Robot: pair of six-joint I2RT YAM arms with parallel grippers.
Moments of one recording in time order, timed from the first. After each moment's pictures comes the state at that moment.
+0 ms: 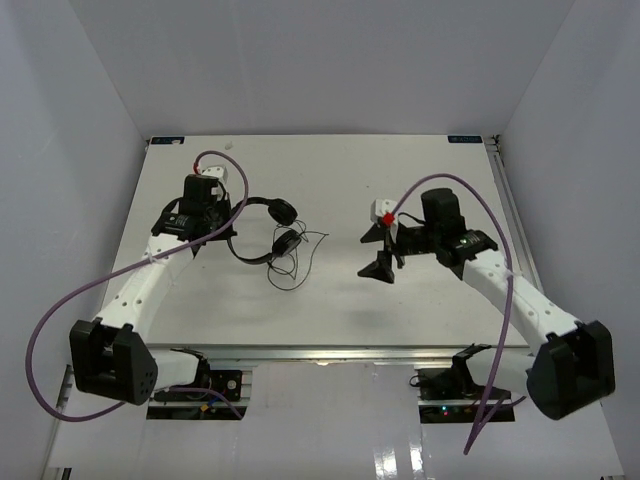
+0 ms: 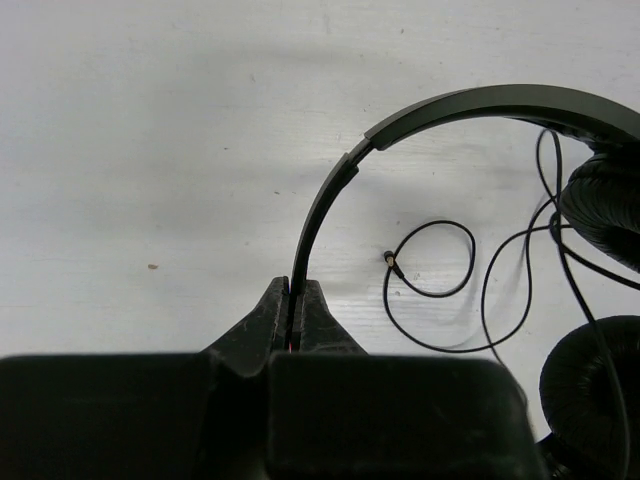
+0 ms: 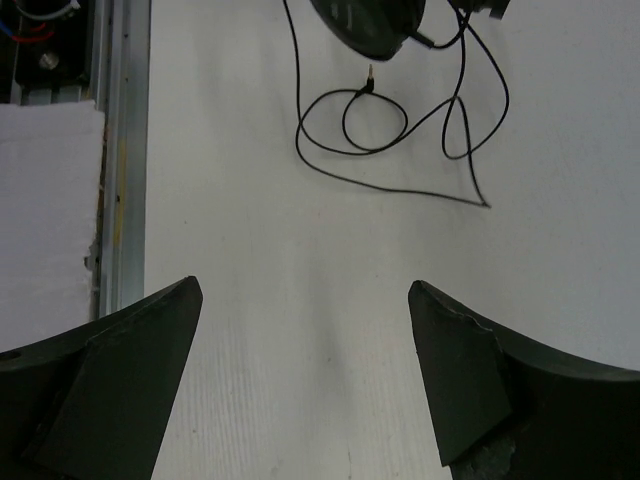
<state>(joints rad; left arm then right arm) -0.21 1.29 1.06 -0.58 -0.08 -0.24 0.41 1.13 0.84 -0.36 -0.96 -0.59</state>
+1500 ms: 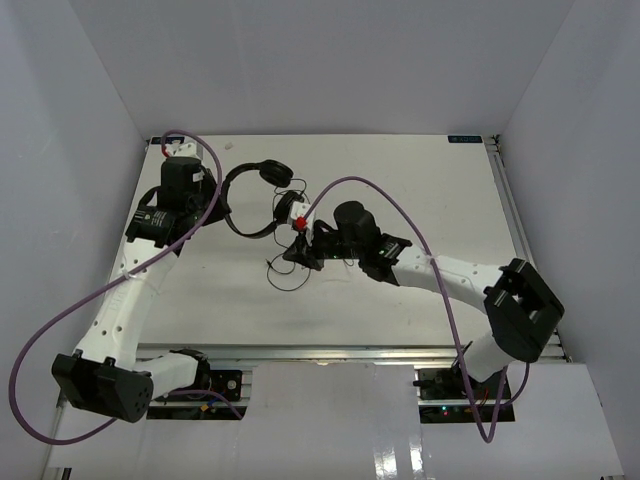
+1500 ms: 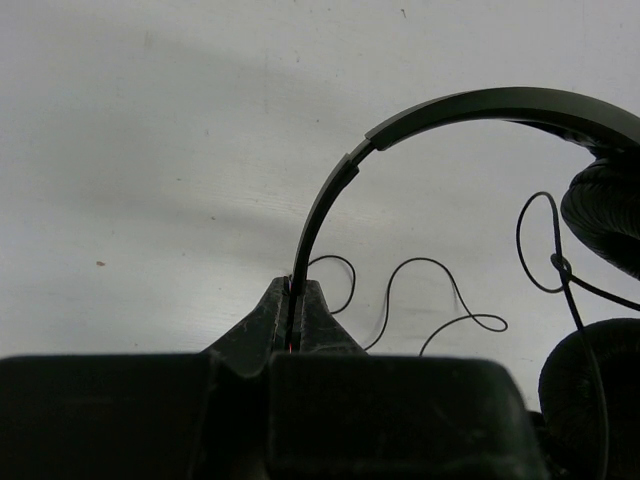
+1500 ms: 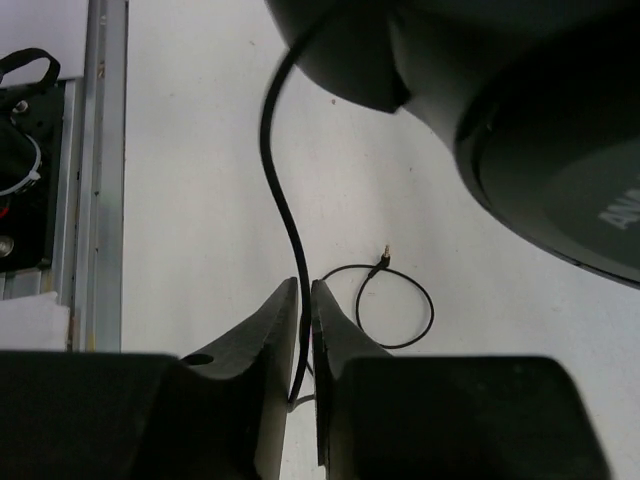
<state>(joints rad) -0.23 1.17 1.28 -0.73 -0.10 -0.47 0.91 1.54 1.01 0.22 -0.50 -0.19</state>
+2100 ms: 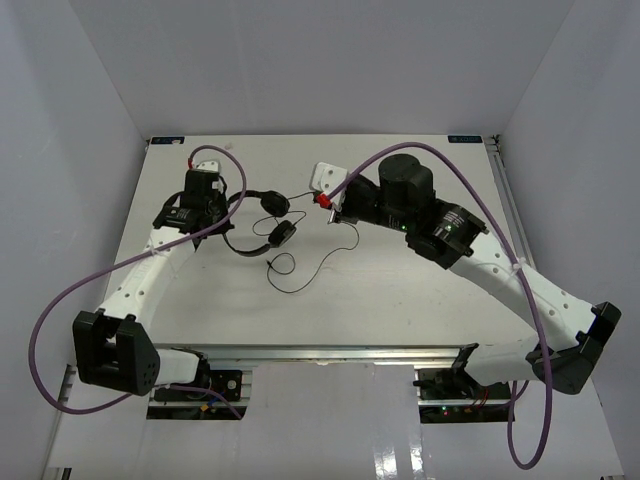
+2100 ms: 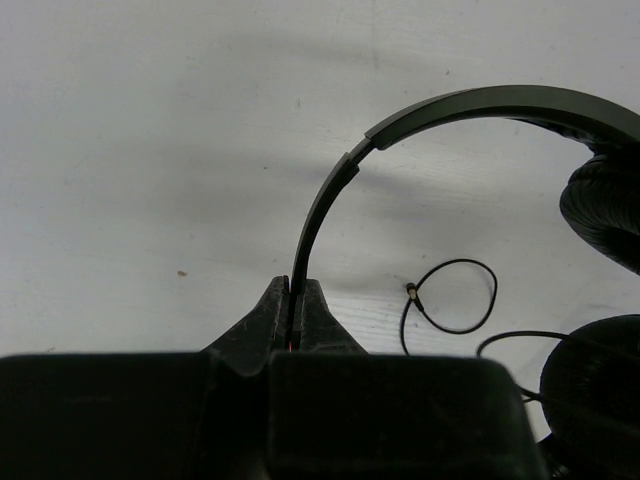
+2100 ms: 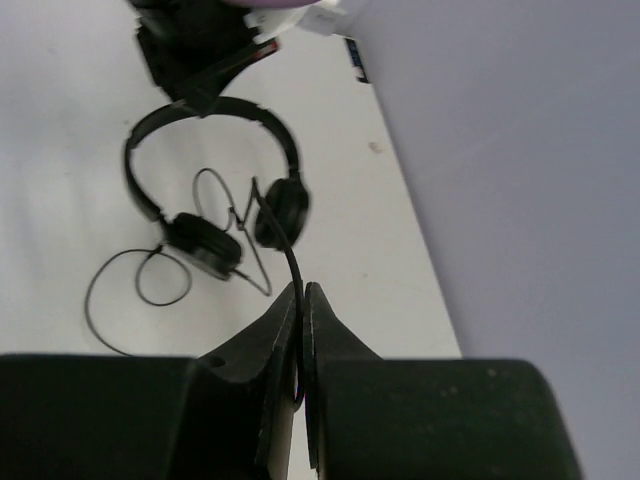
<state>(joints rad) -0.22 1.31 1.11 -0.59 -0.19 -0.27 0.91 1.30 1.47 -0.37 -0.20 -0.65</state>
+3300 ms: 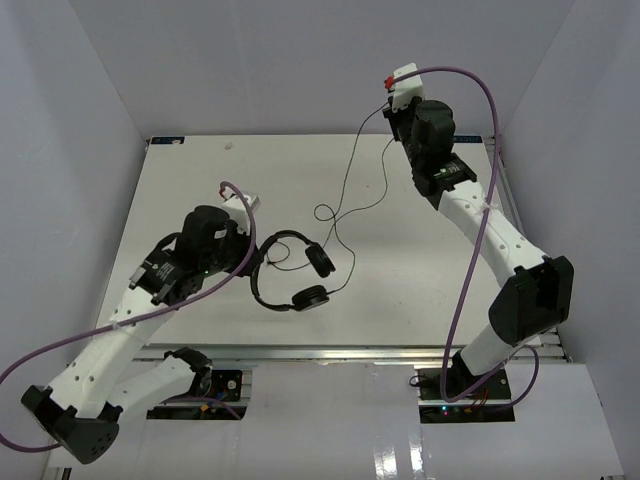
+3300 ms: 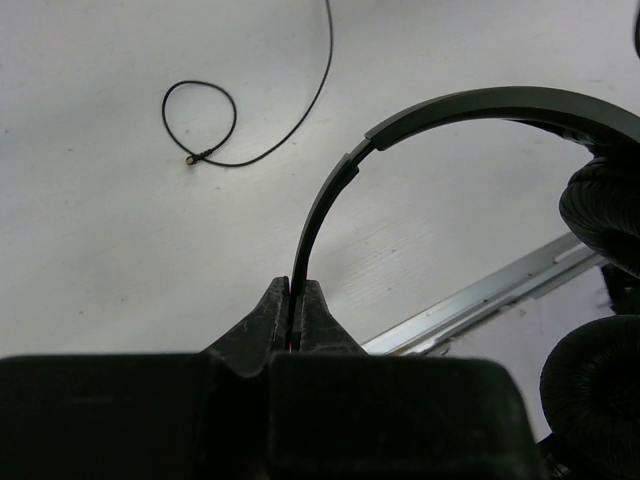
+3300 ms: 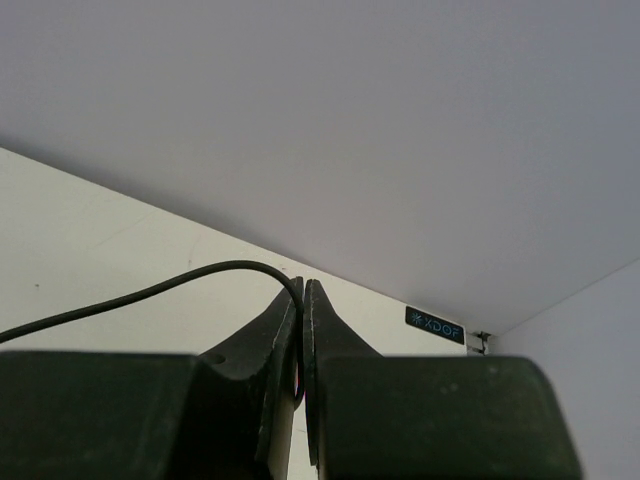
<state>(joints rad) -0.57 0.92 1.05 -0.78 0.05 -0.25 0.44 1.60 1.52 0.08 0.24 -0.36</state>
